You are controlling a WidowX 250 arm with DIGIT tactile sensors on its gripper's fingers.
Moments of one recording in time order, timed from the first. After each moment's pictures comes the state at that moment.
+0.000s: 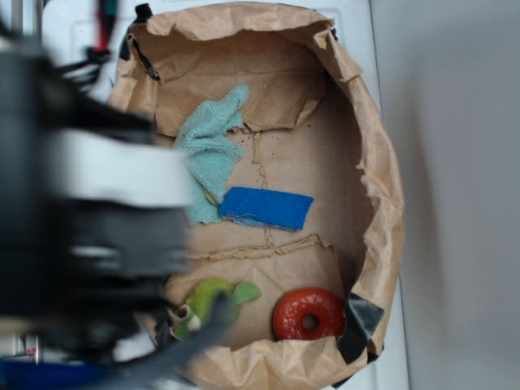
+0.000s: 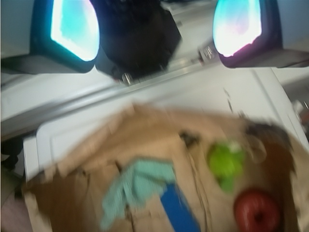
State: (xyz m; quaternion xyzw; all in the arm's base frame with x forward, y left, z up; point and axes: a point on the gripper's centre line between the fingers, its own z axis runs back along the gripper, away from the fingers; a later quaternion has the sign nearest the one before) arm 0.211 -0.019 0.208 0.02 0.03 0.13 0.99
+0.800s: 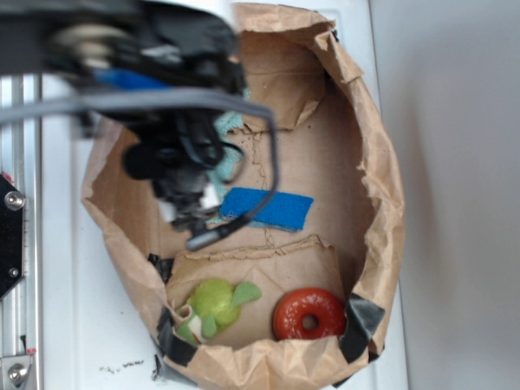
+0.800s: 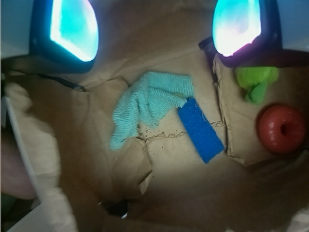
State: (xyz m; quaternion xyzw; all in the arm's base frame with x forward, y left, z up) arm 0.245 0.060 0.153 0.02 -0.09 0.16 0.98
